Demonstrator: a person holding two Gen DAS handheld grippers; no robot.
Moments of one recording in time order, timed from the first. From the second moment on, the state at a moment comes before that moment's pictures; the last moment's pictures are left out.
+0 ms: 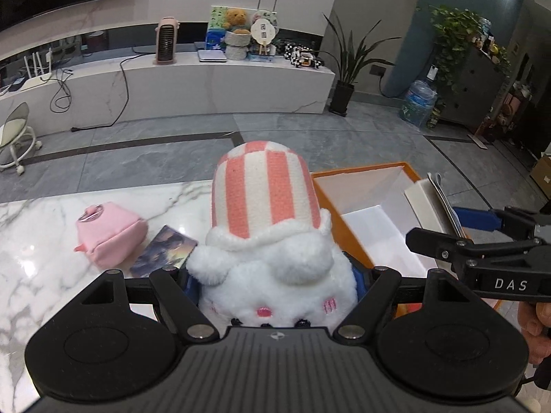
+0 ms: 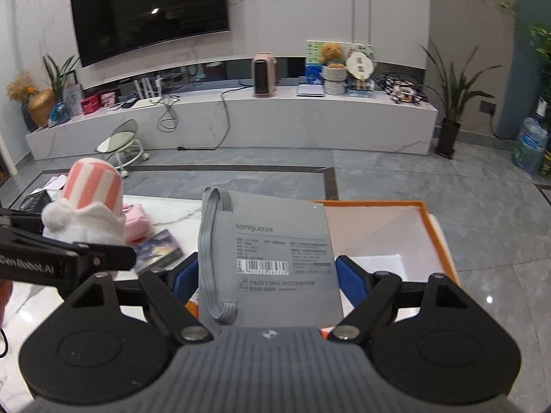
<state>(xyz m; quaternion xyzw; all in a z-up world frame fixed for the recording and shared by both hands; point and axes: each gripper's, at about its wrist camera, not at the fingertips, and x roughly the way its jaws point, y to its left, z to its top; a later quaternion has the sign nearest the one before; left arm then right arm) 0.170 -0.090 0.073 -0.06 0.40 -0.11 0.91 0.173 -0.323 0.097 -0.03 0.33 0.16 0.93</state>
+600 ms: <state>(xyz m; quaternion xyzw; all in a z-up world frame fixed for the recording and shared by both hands) 0.199 -0.165 0.086 -0.05 0.40 -0.16 0.90 0.181 -0.370 0.082 -0.01 0.34 0.10 0.94</state>
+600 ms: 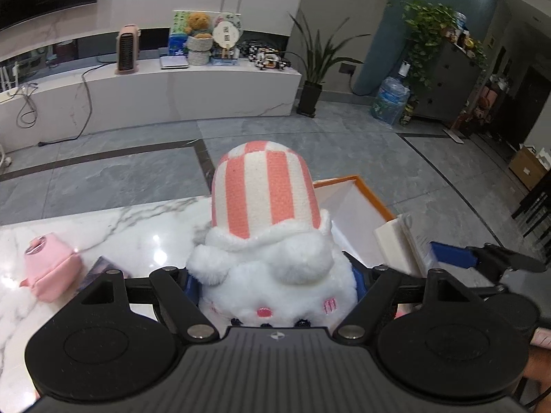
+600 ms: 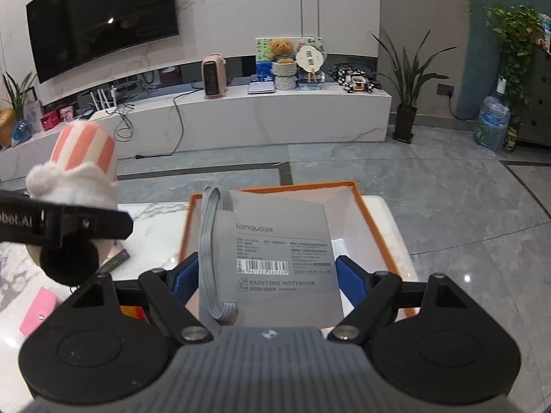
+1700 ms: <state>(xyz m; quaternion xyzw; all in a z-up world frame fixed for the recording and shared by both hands) 0.256 -0.242 0.032 -0.06 0.46 -0.20 0.86 0.221 -0.418 0.026 0.00 0.40 0.02 0.92</state>
